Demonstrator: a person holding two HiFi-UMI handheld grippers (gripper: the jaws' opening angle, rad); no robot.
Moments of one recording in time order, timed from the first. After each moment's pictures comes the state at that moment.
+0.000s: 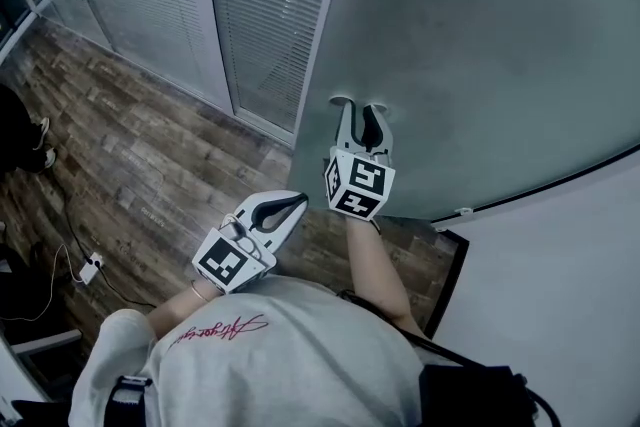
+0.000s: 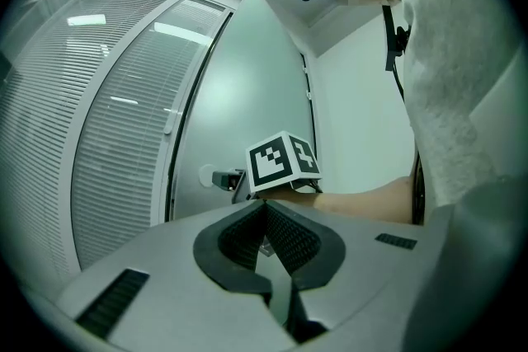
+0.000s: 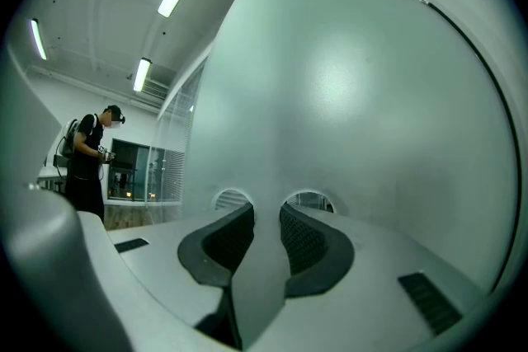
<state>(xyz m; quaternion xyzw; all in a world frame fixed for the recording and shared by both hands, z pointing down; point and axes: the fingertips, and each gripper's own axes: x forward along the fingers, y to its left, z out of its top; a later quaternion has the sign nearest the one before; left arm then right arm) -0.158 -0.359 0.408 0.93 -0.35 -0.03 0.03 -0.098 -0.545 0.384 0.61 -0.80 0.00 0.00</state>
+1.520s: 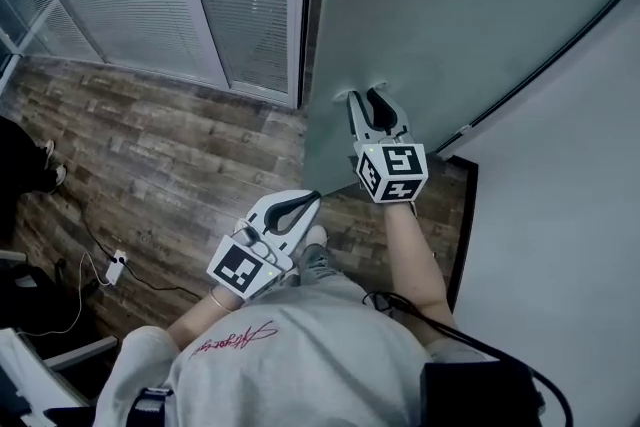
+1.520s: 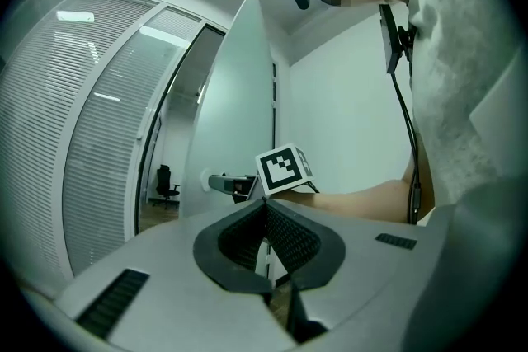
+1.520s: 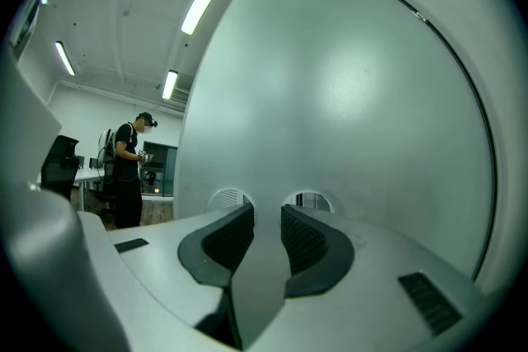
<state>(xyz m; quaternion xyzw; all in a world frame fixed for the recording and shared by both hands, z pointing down) -0.143 -0.151 0.398 0.95 -0.29 -0.04 0.03 -0.072 -0.337 0.380 0.54 -0.84 0.00 0.02</state>
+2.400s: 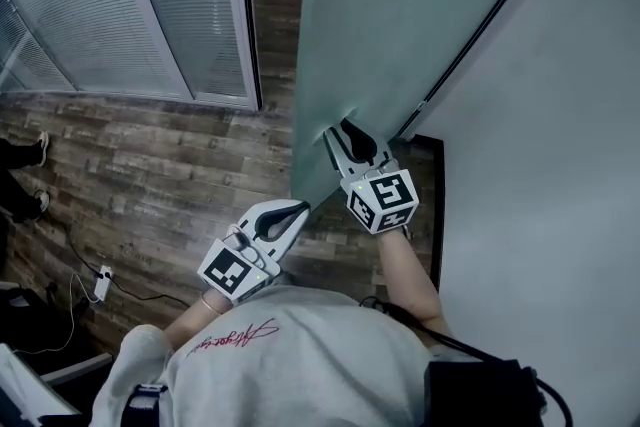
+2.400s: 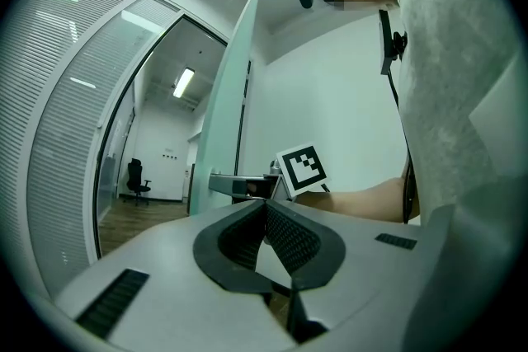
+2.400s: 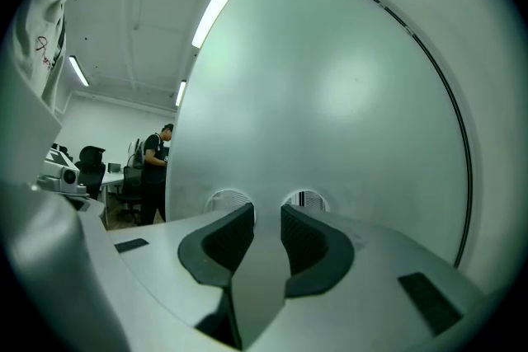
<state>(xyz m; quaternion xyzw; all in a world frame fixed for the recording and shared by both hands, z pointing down) -0.064 -0.042 0.397 0.98 -0.21 -0.03 0.03 -0.002 -0.178 0.376 0.51 -0.86 0.00 0.02</state>
